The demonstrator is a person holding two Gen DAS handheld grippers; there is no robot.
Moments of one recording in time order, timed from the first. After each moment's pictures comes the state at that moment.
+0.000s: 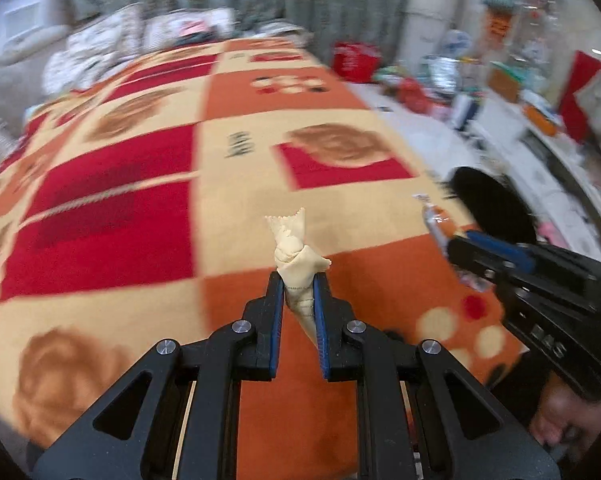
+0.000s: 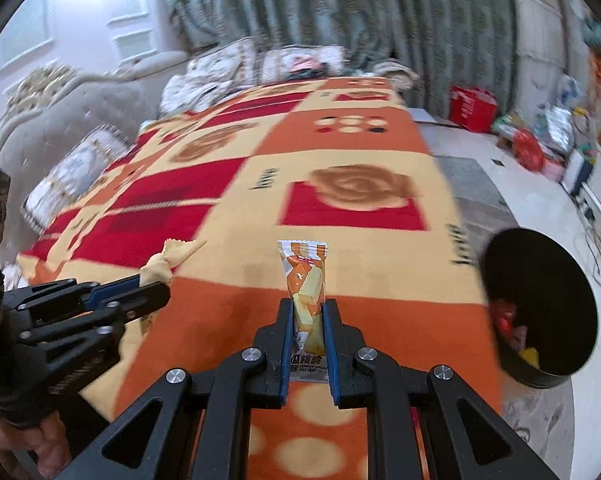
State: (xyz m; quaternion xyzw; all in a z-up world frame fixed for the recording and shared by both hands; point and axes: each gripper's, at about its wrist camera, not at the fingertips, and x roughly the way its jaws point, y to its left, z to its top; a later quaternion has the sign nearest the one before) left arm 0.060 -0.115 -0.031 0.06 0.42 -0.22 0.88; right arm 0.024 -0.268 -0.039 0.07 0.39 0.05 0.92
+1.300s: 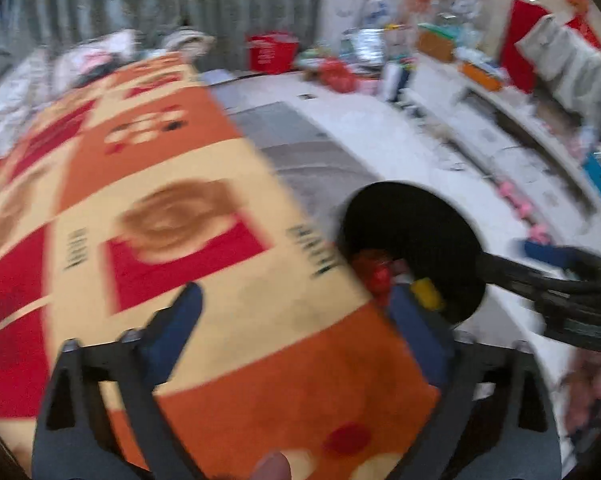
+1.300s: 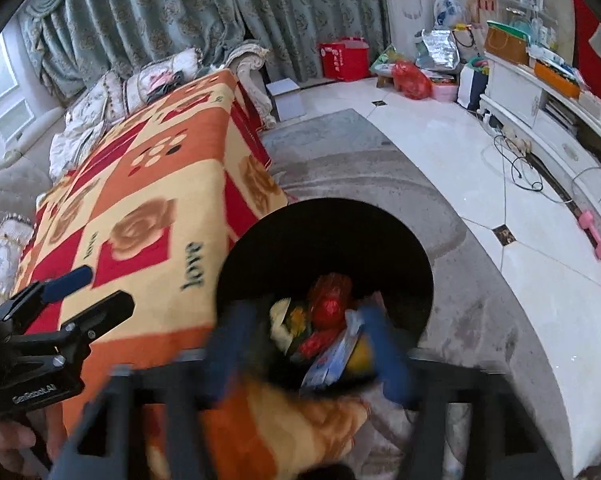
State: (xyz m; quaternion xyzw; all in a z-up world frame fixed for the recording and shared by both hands) left arm 0.099 -0.275 -0.011 0.13 0.42 -0.29 0.85; right arm 0.000 -0.467 -0.019 0.17 0.44 -0.13 0.87
